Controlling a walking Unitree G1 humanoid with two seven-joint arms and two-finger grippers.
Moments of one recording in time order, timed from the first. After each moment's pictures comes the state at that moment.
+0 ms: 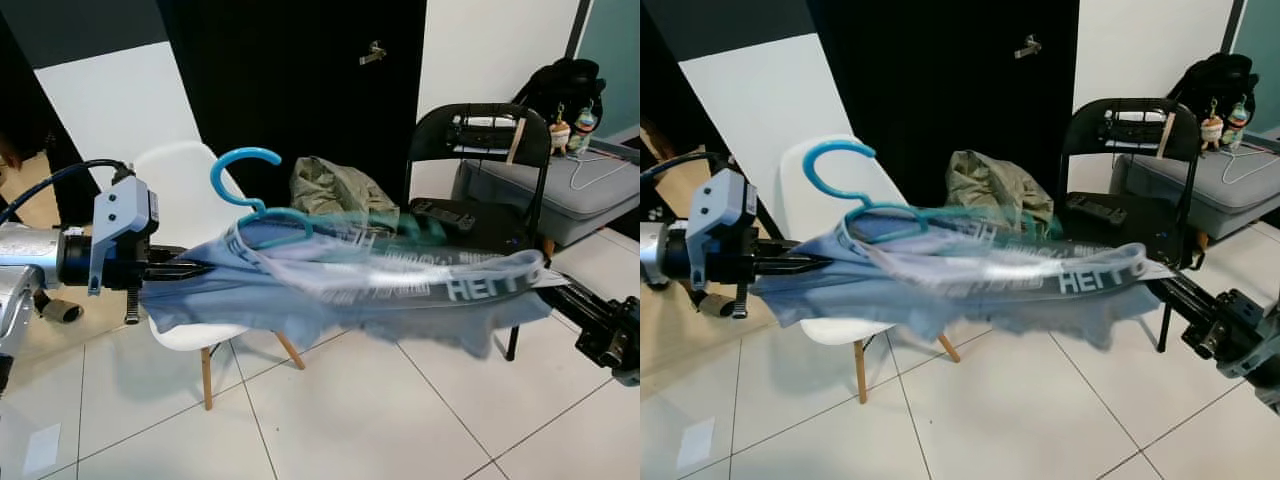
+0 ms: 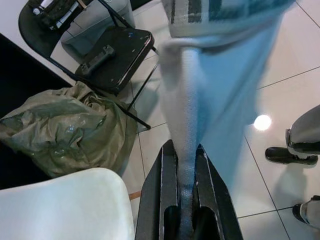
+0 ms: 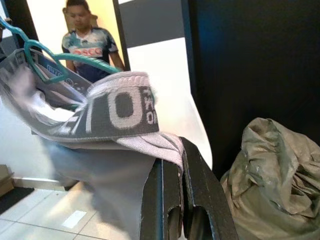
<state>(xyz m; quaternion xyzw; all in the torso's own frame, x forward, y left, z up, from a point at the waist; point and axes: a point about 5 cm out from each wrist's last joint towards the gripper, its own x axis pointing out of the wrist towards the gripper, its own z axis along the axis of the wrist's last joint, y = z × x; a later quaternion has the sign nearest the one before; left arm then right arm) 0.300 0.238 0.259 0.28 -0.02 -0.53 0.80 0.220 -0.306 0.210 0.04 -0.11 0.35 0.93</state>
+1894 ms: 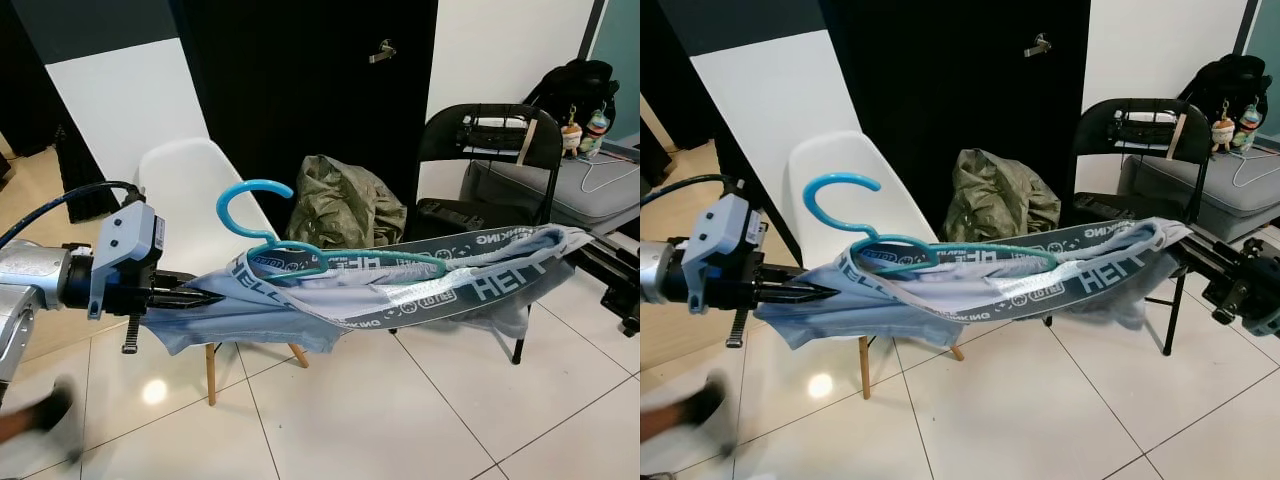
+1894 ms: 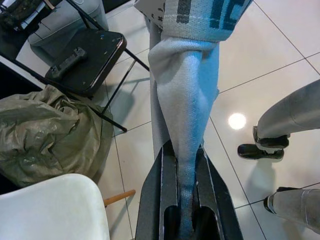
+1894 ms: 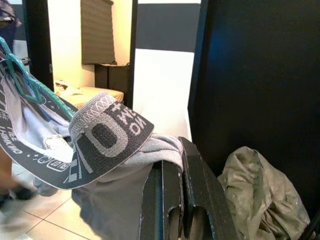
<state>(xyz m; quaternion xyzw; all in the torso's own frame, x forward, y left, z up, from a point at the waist) 0.281 0.227 0.249 0.27 0.00 -0.58 0.77 0.228 -0.303 0.263 -0.06 -0.15 0.37 0.92</state>
